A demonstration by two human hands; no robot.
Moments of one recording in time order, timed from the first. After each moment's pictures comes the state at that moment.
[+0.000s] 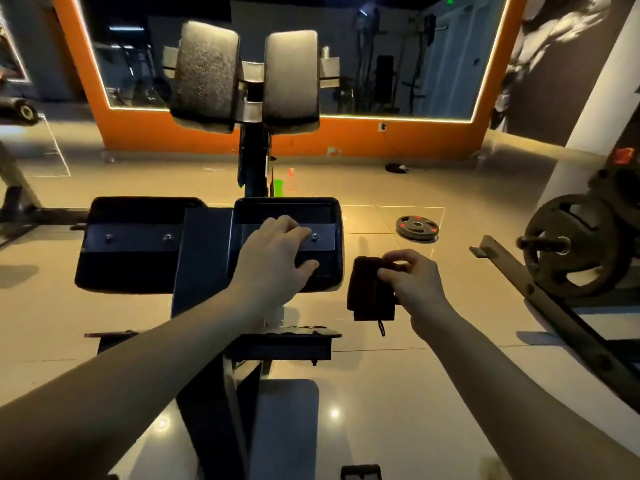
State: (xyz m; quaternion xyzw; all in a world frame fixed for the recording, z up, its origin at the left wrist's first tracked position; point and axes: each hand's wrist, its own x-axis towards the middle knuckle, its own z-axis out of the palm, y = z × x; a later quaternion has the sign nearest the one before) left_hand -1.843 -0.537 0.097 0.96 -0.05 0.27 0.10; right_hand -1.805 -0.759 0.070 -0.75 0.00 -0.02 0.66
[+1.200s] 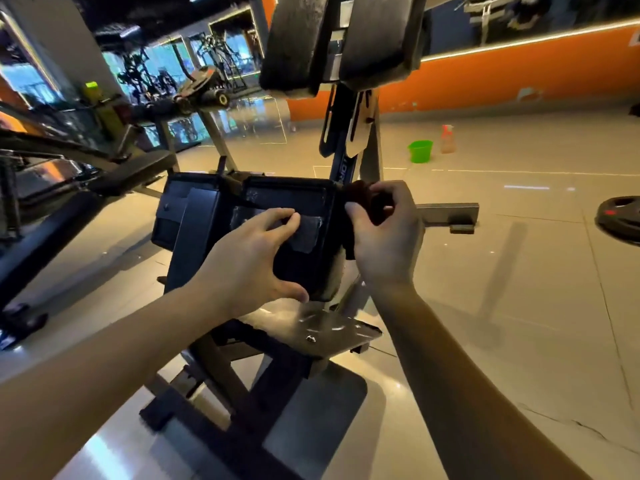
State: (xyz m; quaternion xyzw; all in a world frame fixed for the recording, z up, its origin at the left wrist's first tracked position) left_hand -1.807 -0.605 0.097 0.97 0.16 0.15 -0.06; right_hand -1.658 -0.721 0.053 -0.63 -0.24 -0.08 0.74
